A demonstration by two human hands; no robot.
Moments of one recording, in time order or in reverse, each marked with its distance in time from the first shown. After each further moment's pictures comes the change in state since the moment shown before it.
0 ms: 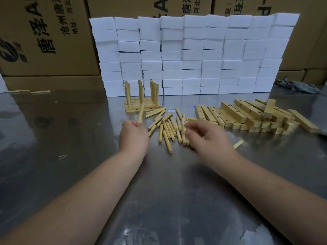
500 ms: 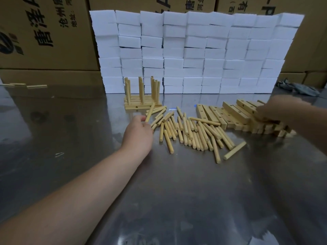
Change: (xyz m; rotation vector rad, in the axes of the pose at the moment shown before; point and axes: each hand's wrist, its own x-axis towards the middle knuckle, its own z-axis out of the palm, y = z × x) left_hand 0.002 -0.001 0.004 0.096 -0.153 0.119; right_hand 0.104 0.068 -0.140 -1.124 -0.008 0.736
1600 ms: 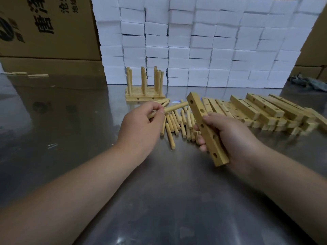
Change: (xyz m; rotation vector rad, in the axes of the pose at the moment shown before) left_hand -0.029 0.012 -0.013 -0.123 -0.005 0.399; right_hand -0.158 -0.074 0.030 1.667 -0.701 -0.376
